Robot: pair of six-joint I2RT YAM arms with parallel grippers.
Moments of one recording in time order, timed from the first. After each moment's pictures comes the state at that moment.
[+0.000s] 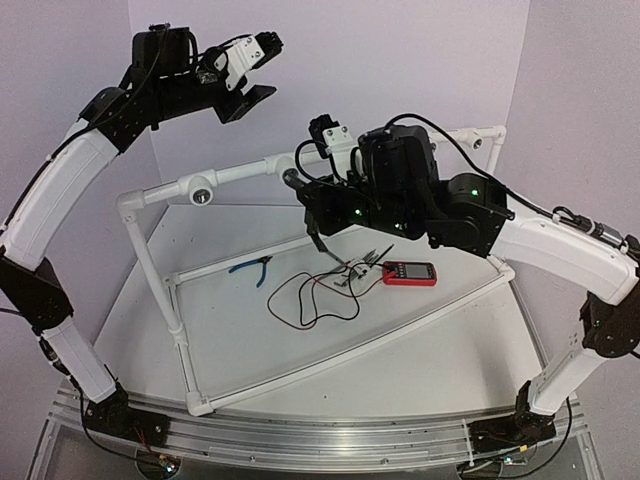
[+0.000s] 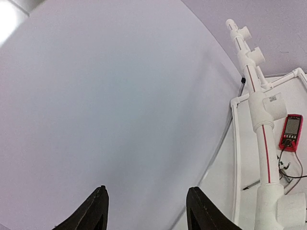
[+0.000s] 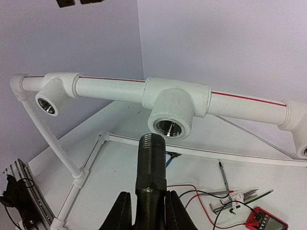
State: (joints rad) left arm -0.71 1.66 2.16 -0.55 -0.03 0.81; right arm 1.16 1.62 1.72 -0.43 0.39 0.19
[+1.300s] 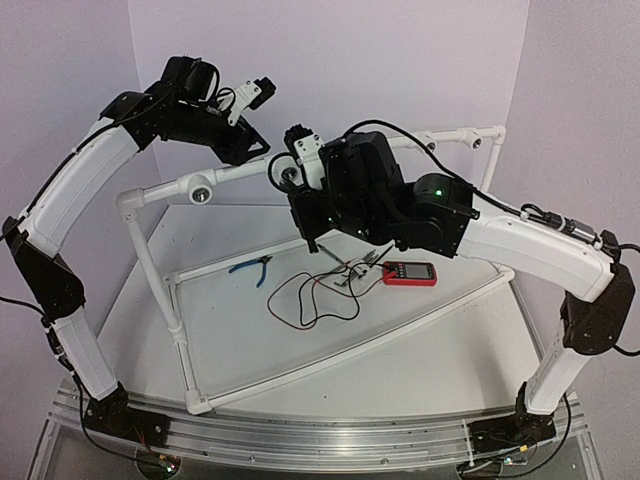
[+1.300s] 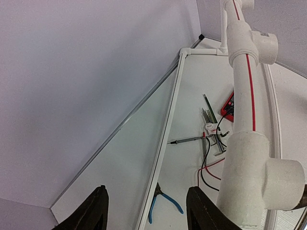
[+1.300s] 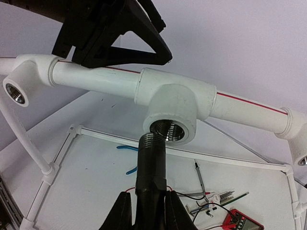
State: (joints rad) left arm -0.62 1.74 2.17 -0.92 0.08 0.39; right arm 1.18 1.75 1.84 -0.49 0.55 0.10
